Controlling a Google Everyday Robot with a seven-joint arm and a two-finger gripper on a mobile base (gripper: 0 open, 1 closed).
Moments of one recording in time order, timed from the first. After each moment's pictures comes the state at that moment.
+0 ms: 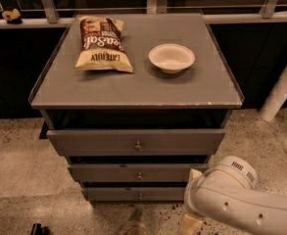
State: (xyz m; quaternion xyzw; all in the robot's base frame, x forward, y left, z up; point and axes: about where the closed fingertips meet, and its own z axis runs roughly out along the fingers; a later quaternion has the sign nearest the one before) arm 0.377 -0.150 0.580 -0.57 0.81 -0.05 0.13
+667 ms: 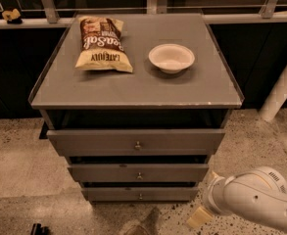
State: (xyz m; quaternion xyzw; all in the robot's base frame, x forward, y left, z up) arm 0.400 -0.202 0.547 -0.44 0.88 0.00 0.19
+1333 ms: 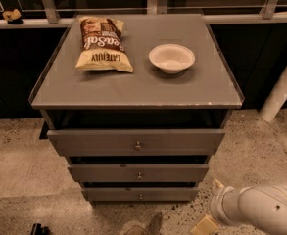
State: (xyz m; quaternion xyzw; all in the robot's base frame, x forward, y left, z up) arm 0.380 -0.205 0.539 -0.44 0.87 0.05 0.22
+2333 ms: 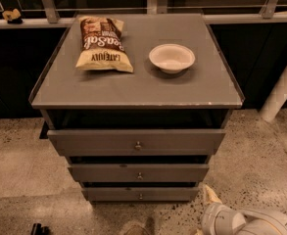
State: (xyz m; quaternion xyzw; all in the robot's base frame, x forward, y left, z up) arm 0.359 -0.178 0.532 -0.48 0.83 0.01 0.29
